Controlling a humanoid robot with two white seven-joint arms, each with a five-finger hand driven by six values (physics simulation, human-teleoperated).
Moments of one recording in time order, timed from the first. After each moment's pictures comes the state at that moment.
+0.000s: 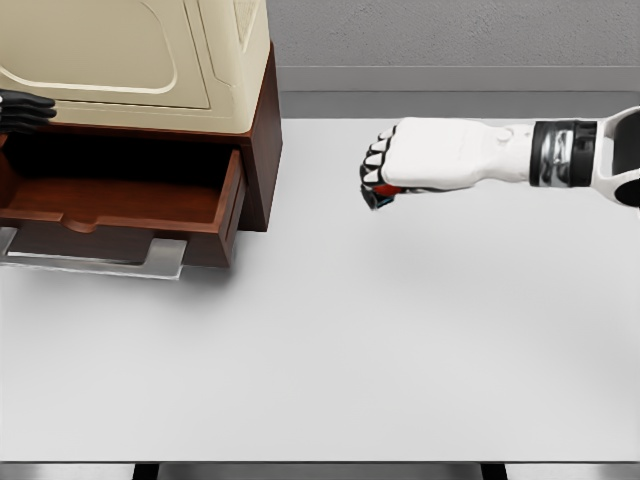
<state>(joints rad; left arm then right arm) -0.62 1.53 -0.65 -1.76 0.93 -0.18 -0.61 -0.88 -0.73 0.73 -1.67 0.37 -0.61 0.61</state>
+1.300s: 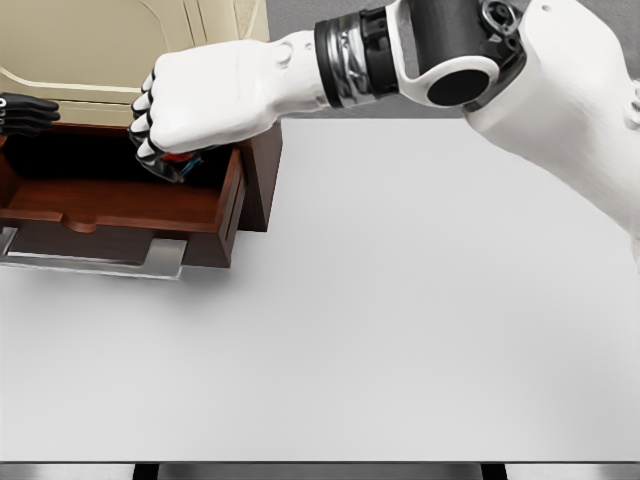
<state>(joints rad) -0.62 1.53 -0.65 -1.76 0.92 -0.18 -0.61 -1.34 -0.29 0.99 -1.51 0.32 -0.61 0.61</state>
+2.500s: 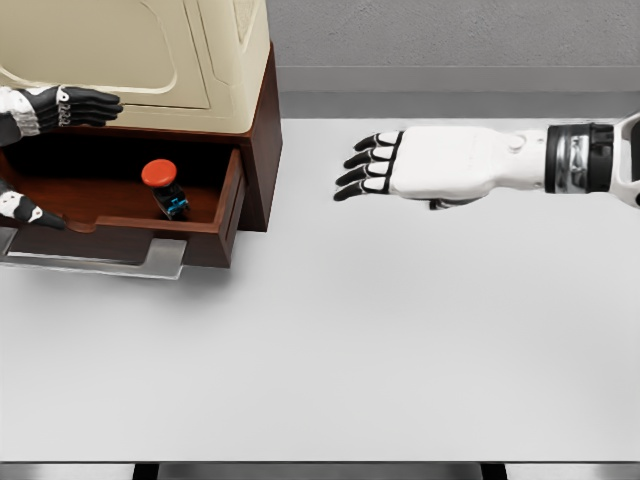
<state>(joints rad) -0.66 1.32 -0.66 -1.76 0.87 -0.24 -0.61 -0.87 -0.85 0.75 -1.74 0.32 -0.62 0.61</state>
